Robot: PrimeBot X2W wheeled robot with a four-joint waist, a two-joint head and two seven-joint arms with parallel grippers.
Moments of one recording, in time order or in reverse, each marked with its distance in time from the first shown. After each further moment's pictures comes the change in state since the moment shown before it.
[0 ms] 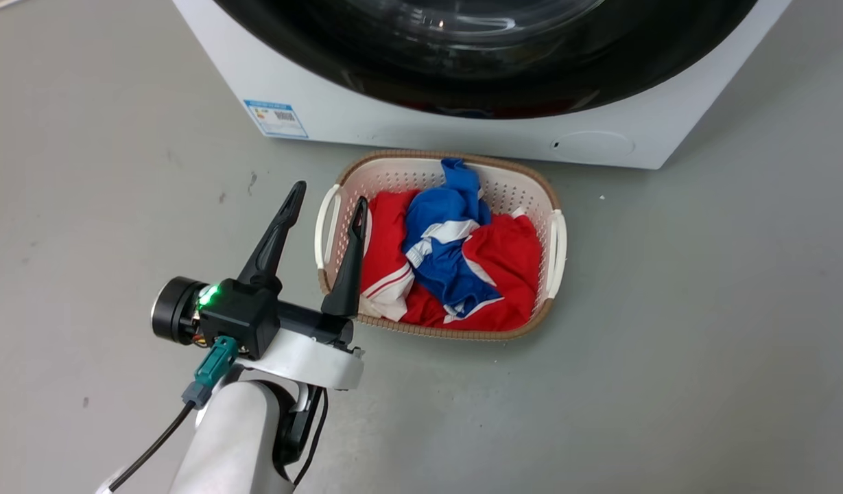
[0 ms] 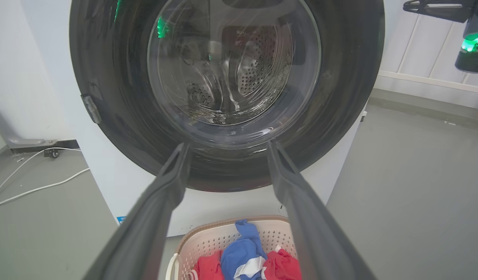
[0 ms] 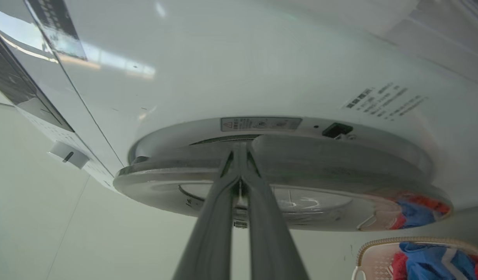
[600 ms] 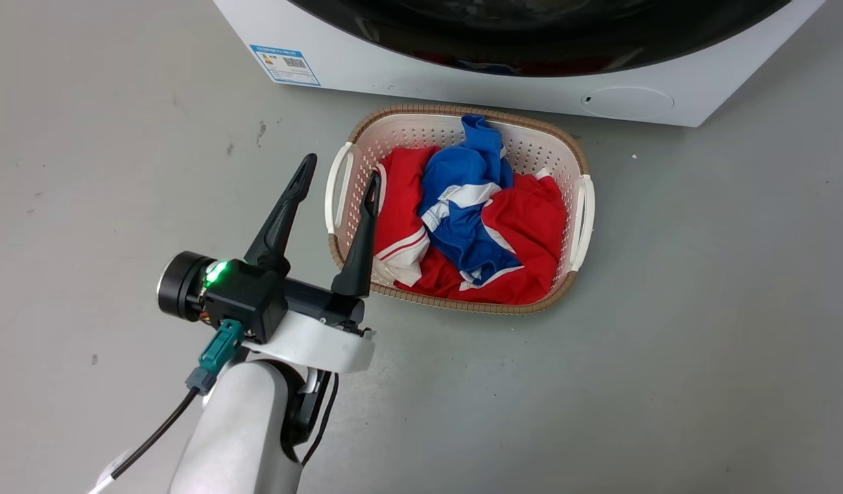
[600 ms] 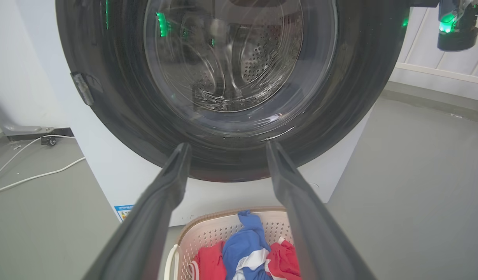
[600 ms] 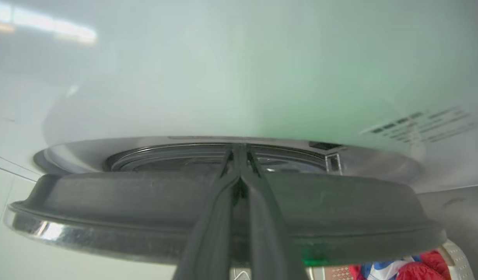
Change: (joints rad) left arm -0.049 -0.012 -0.016 -0.018 0.000 -0.003 0.000; right arm -0.358 0.032 0.151 0.333 -0.145 0.000 0.081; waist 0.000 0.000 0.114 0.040
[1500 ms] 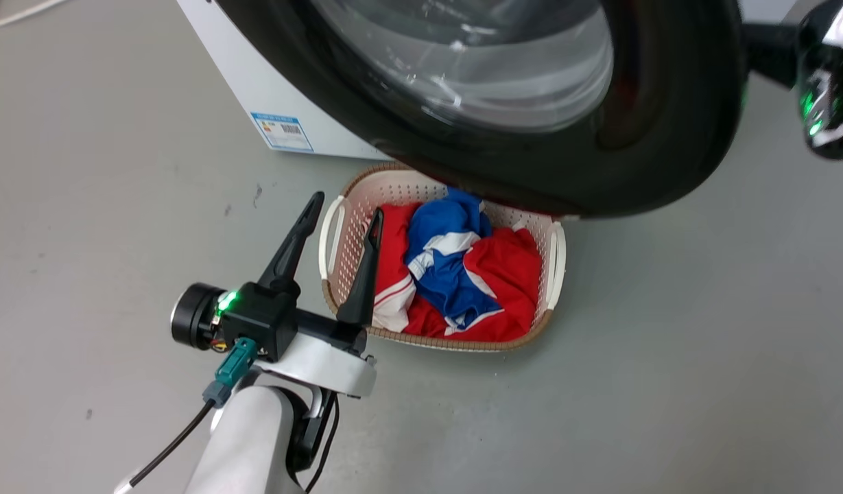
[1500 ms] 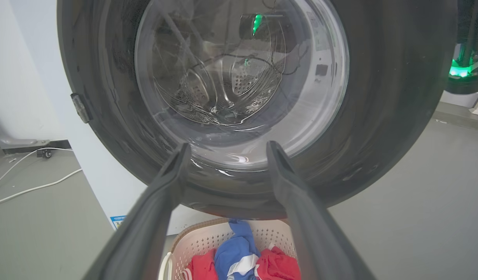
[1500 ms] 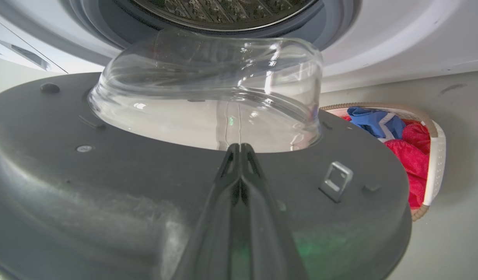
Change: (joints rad) left arm 0.037 -0.005 -0.003 0.055 0.005 -0.002 0.000; right arm 0.277 0.012 0.038 -0.161 0.037 0.000 0.402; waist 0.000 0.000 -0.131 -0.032
